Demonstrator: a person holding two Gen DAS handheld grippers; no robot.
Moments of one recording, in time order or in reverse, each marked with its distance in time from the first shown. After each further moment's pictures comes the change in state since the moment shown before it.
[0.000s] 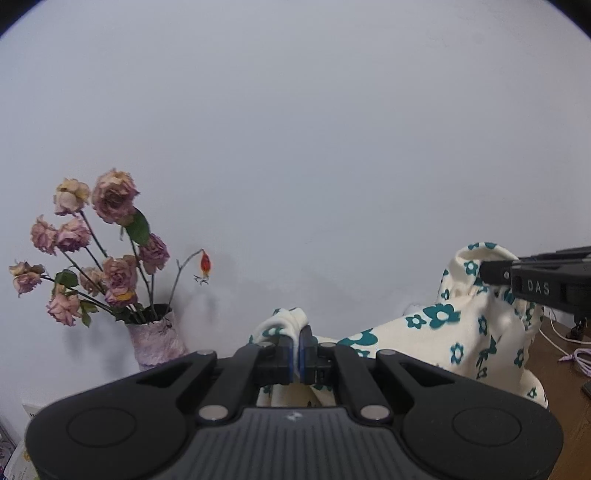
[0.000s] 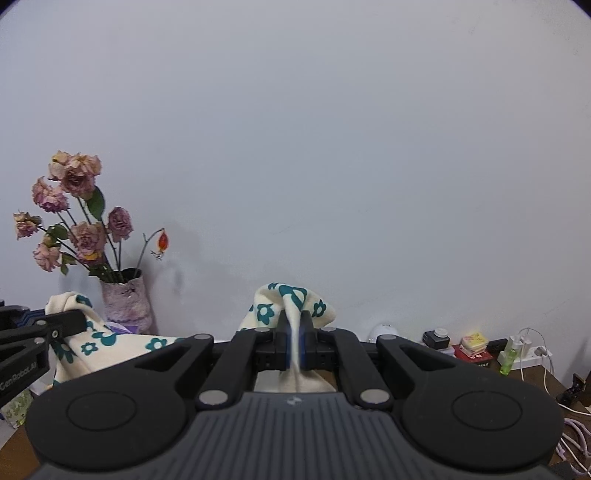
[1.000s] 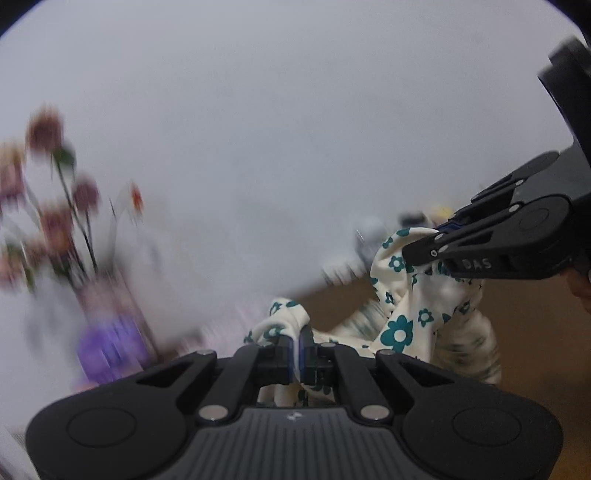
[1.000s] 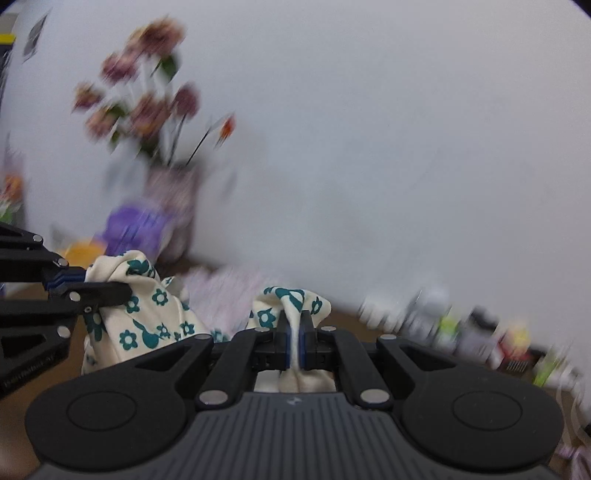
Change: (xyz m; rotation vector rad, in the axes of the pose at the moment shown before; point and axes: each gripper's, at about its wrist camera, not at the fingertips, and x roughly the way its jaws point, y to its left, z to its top) left arm 0.019 -0.032 -0.179 0.181 0.068 -0.142; right arm 0.048 0.022 -0.149 -0.267 0.135 0.195
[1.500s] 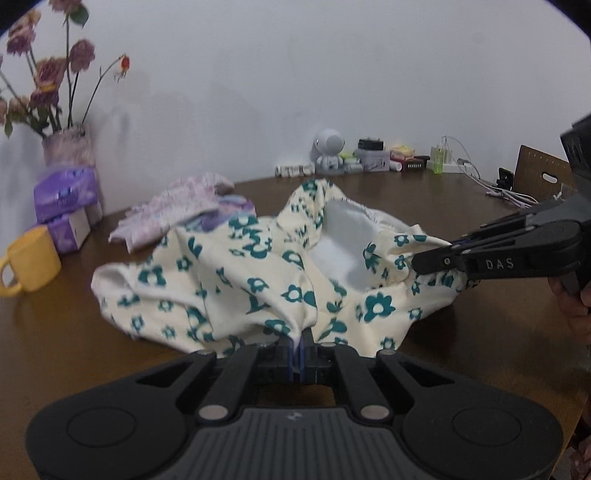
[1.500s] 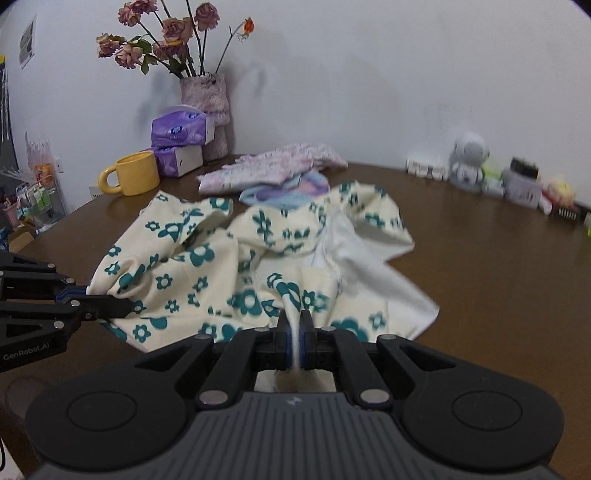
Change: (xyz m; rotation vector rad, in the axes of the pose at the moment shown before) left arm -0.038 -0.019 -0.126 -0.158 0.186 -0.157; right arm -0.037 0.024 -0.150 0.183 0.174 0.141
